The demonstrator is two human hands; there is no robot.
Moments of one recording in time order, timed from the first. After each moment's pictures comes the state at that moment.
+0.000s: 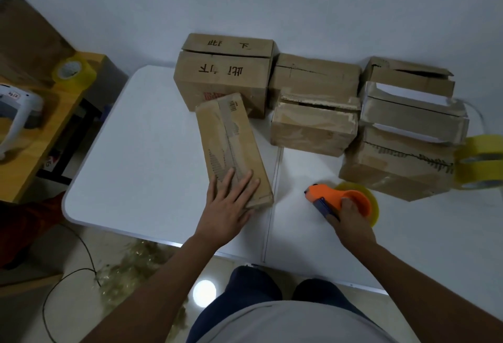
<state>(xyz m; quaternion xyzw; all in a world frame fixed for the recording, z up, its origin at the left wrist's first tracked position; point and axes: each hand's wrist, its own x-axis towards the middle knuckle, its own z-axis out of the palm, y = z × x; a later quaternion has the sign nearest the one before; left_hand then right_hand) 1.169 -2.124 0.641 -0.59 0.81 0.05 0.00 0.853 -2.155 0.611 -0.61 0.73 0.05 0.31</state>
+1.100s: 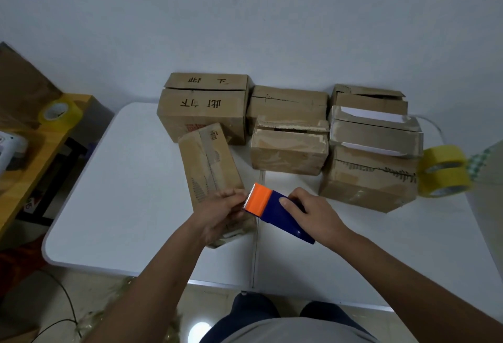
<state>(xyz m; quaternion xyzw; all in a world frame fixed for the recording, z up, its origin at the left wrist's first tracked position) 1.127 -2.179 0.734 -0.62 0.27 0.67 -0.30 0.899 -2.177 0.735 -0.69 0.59 -0.13 0.40</state>
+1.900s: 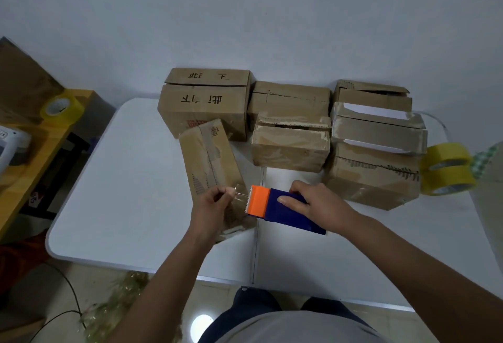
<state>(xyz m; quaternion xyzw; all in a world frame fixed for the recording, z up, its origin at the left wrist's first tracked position) 1.123 -2.159 0.732 -0.71 0.33 0.49 -0.38 0.890 -2.200 0.749 -0.78 0.52 -0.04 0.35</state>
